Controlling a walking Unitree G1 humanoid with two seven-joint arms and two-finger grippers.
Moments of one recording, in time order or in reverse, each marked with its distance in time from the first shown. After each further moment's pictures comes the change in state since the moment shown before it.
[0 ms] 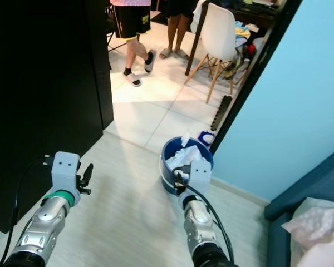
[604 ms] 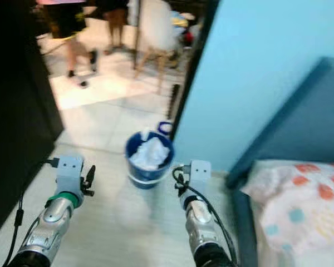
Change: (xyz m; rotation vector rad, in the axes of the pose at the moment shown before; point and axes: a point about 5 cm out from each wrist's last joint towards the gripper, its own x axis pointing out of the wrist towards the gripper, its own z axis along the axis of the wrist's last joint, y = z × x) left arm 0.005 -0.012 -0.007 0.019 0.023 -0.010; right arm -0.001 0.000 -0.006 -0.041 0.030 0.001
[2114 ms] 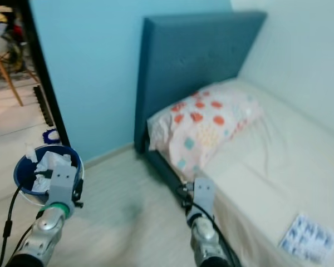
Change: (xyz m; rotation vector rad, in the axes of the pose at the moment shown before) left arm -0.003 0.014 -0.023 0.056 0.098 0.072; right arm -0.017 -0.030 -0.035 -0.050 0.133 -0.174
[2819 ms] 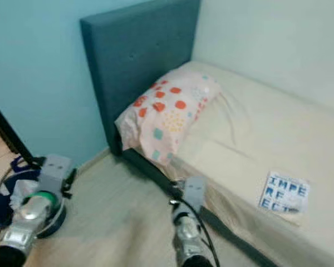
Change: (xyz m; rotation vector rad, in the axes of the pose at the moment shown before) left arm 0.004 0.046 0.019 0.146 -0.053 -0.024; right arm -0.008 0.053 -0.005 0.146 0.021 0.030
